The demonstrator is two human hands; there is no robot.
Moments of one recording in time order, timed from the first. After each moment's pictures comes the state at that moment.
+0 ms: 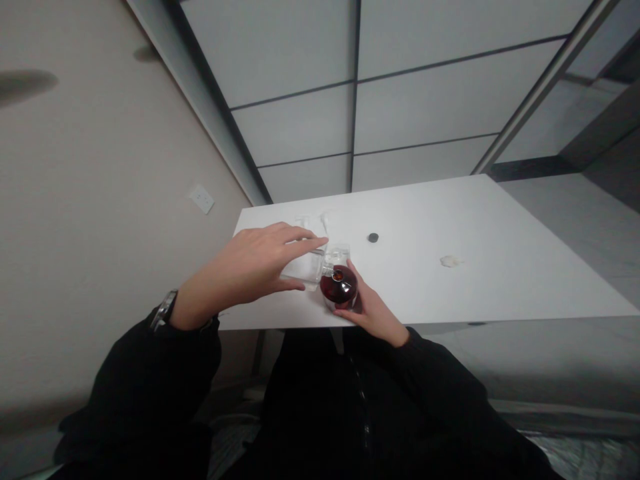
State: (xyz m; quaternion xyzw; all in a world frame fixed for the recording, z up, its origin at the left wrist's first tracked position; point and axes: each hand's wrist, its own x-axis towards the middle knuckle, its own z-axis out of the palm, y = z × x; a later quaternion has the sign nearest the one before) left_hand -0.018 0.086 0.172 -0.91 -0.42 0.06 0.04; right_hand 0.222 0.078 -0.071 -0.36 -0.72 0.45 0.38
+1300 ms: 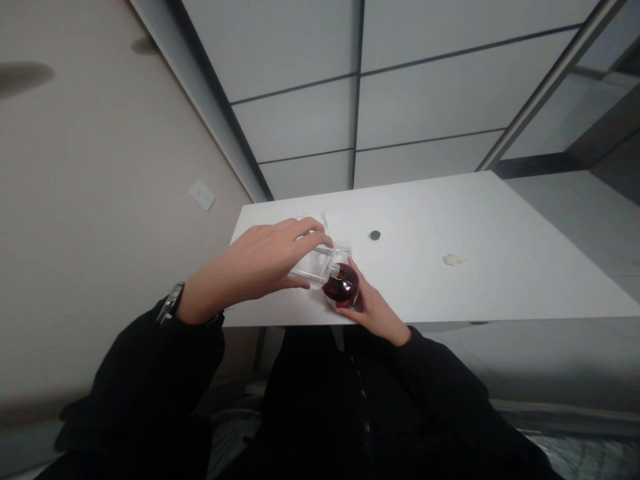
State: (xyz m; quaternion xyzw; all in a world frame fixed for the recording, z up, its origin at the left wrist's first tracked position) left_hand -0.012 0.093 0.171 -0.92 -0.38 0.06 0.04; right_hand 0.222 0.078 -0.068 -0.37 -0.72 0.46 0.37
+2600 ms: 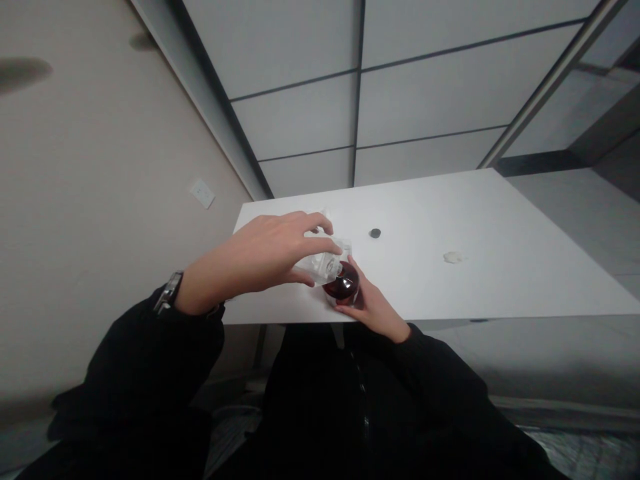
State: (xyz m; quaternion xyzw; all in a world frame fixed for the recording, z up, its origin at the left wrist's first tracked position) left_hand 0.005 0.094 0.188 -0.92 -0.37 0.11 0.04; right_hand 0.221 0.078 -0.073 -0.36 -0.72 0.45 0.38
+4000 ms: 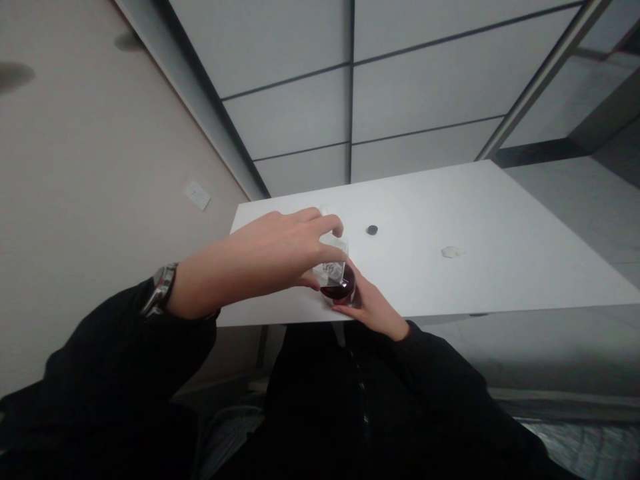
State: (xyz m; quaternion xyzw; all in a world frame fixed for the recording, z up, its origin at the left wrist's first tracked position) left_hand 0.025 0.098 0.200 -0.94 -0.31 0.13 0.03; right_hand 0.221 0.078 -0.069 -0.36 -0.72 0.45 0.39
